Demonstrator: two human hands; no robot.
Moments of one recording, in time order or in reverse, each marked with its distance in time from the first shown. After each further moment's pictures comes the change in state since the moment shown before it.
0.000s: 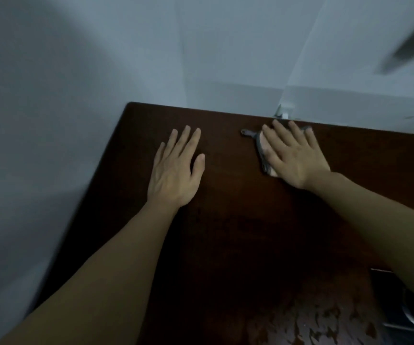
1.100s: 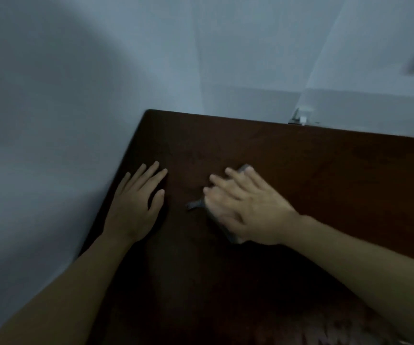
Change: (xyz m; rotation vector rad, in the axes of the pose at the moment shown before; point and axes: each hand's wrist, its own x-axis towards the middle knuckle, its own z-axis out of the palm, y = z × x) left_hand -0.069 -0.088 -0.032 0.078 -0.006 -0.014; right_hand -0.057 -0.098 -0.002 -0.030 -0.095 -0.582
